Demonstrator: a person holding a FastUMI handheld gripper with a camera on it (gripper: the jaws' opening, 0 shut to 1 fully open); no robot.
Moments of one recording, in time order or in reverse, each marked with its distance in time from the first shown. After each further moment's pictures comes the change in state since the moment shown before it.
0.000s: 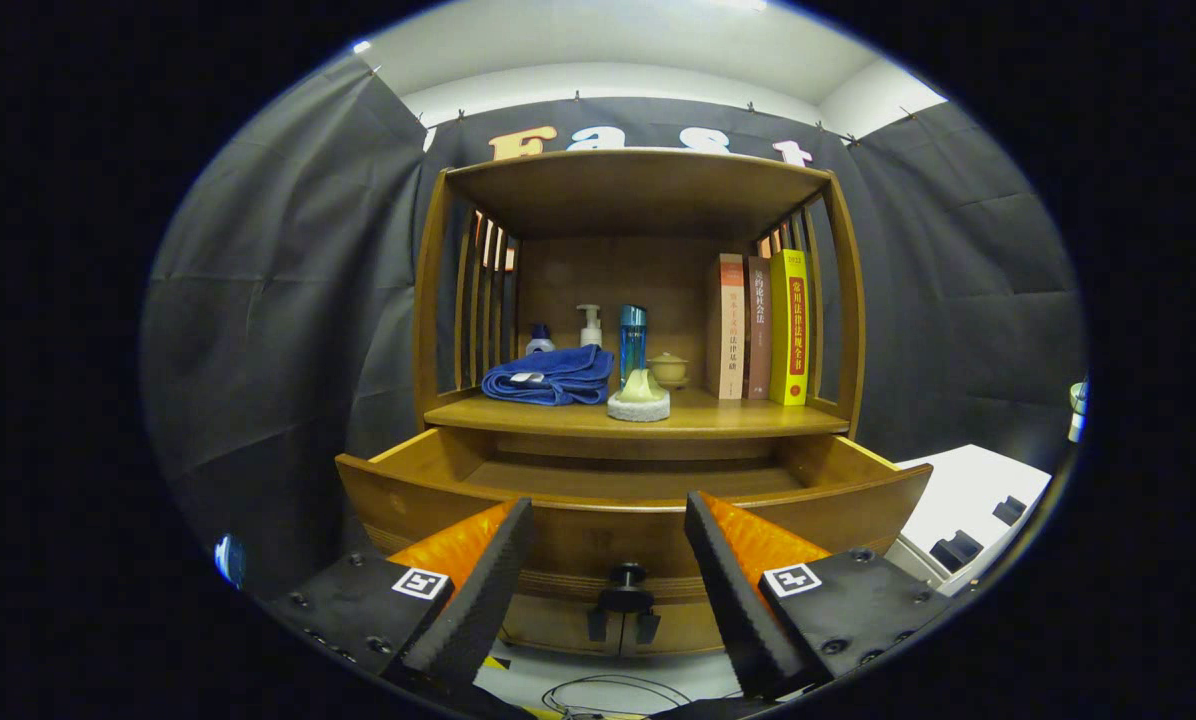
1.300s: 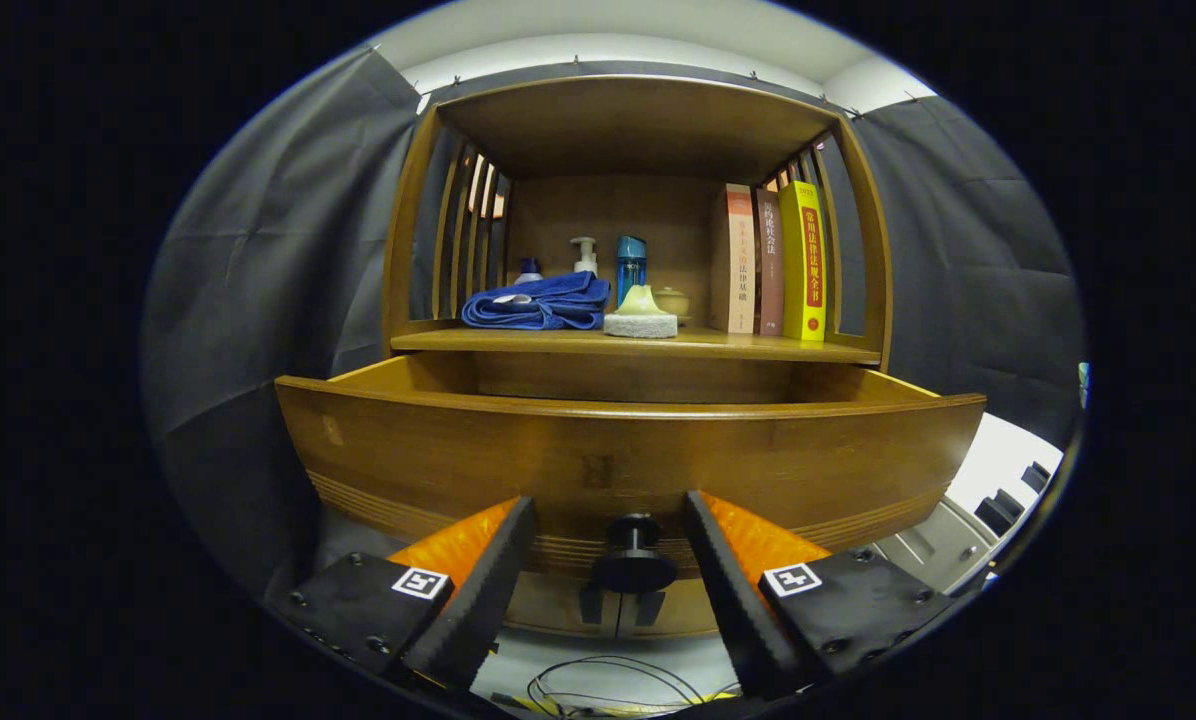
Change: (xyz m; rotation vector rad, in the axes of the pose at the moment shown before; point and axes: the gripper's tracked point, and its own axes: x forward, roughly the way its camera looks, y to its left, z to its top) arm 0.042 -0.004 -0.087 -0.017 0.117 -0.033
